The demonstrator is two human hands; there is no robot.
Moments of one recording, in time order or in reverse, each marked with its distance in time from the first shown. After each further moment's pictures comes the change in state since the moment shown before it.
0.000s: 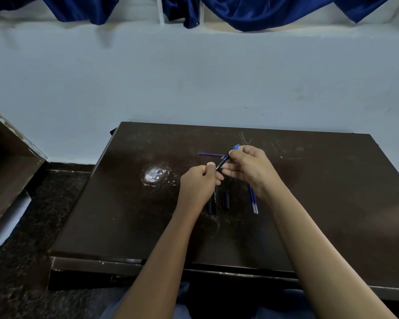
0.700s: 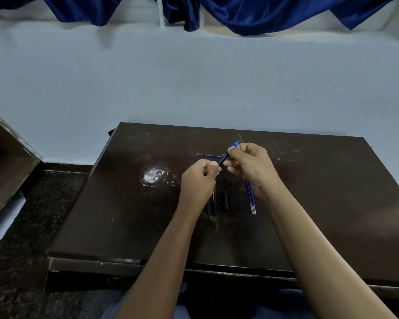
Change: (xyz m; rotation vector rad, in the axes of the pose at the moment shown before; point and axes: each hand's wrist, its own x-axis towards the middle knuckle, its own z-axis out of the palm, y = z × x) left_hand -0.002 -0.001 -0.002 -0.061 0.019 0.153; right_hand -0.007 -0.008 0.004 -0.010 0.095 -0.065
